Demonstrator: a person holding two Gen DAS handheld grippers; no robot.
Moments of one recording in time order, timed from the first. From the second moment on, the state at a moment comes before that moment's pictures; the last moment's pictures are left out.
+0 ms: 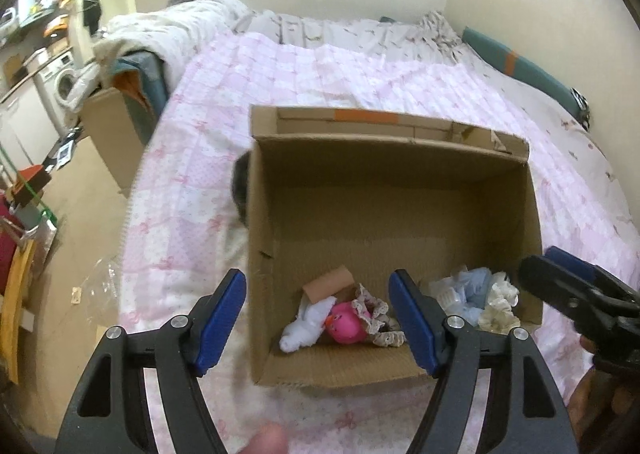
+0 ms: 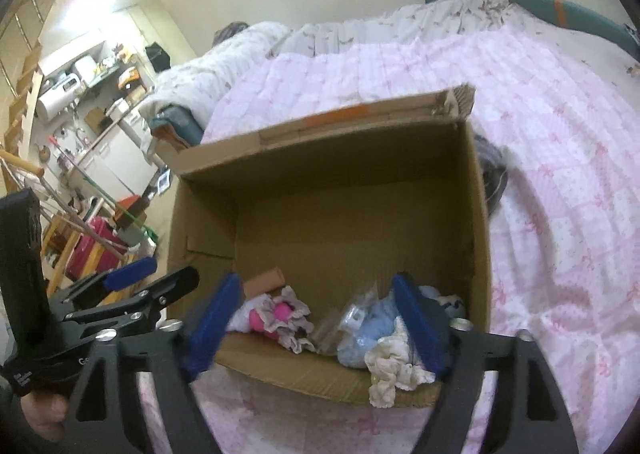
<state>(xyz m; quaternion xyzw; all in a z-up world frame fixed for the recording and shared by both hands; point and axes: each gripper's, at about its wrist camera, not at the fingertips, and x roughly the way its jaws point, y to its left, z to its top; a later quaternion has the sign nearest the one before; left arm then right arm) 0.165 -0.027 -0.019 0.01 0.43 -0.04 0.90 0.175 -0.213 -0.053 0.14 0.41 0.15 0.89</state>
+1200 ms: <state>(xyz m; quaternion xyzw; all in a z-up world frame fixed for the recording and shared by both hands) 0.075 -0.001 -0.005 -0.01 0.39 -0.02 0.92 0.080 -0.221 -0.025 0.09 0.37 0.09 0.92</state>
